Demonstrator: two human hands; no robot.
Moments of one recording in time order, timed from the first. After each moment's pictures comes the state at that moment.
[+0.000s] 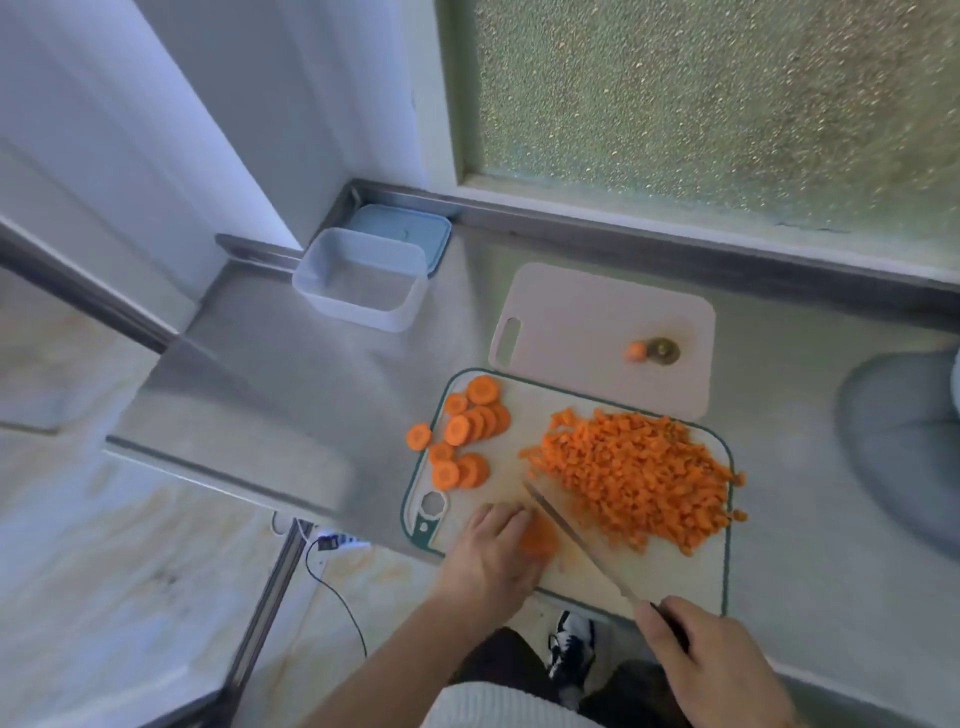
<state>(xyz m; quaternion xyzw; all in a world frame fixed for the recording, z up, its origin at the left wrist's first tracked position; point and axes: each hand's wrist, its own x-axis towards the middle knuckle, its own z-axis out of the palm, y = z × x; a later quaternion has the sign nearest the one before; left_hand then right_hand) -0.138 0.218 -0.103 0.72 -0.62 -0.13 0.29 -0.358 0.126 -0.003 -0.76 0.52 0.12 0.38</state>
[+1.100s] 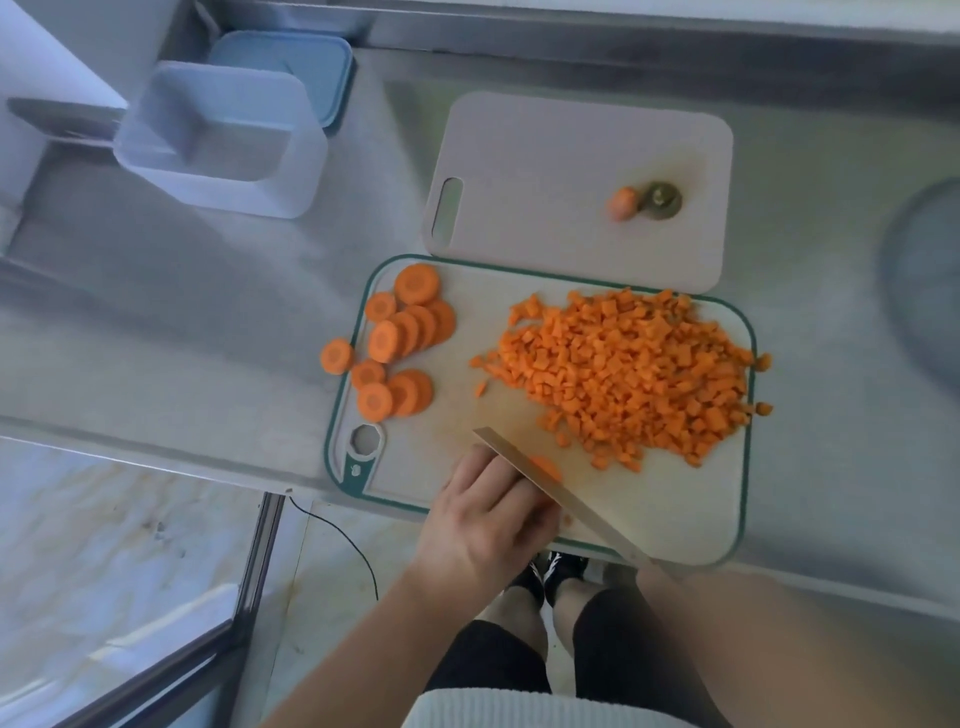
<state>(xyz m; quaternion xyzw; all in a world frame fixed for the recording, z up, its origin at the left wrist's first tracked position) -0.176 0.207 -0.119 0.66 -0.65 -0.03 0.38 -0.375 0.133 -0.014 -0.74 0.50 0.16 0.42</state>
